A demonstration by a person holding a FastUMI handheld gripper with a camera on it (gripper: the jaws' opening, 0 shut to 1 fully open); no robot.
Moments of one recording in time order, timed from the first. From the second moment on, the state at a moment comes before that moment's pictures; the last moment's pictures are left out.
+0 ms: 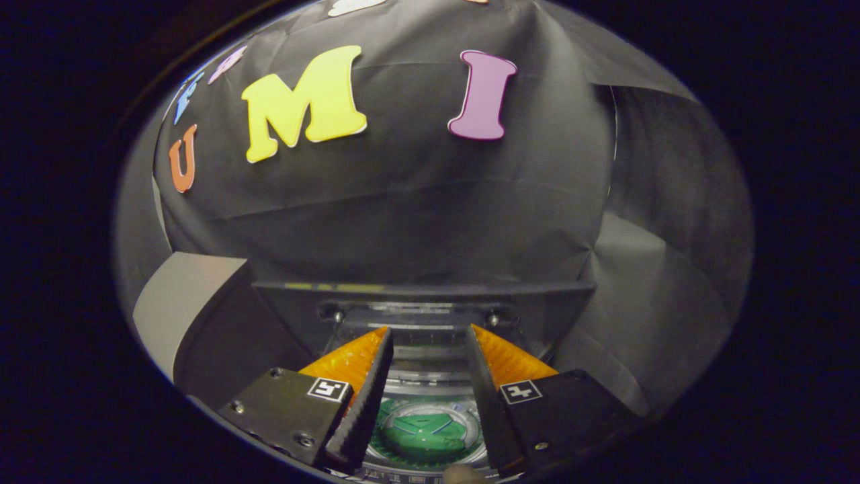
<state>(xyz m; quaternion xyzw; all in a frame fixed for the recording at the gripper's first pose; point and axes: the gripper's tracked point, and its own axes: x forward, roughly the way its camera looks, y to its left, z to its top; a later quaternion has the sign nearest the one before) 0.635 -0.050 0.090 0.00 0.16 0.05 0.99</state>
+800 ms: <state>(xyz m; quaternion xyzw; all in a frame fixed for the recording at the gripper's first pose) 0.737 -0.047 0.127 0.00 0.16 0.04 0.99</state>
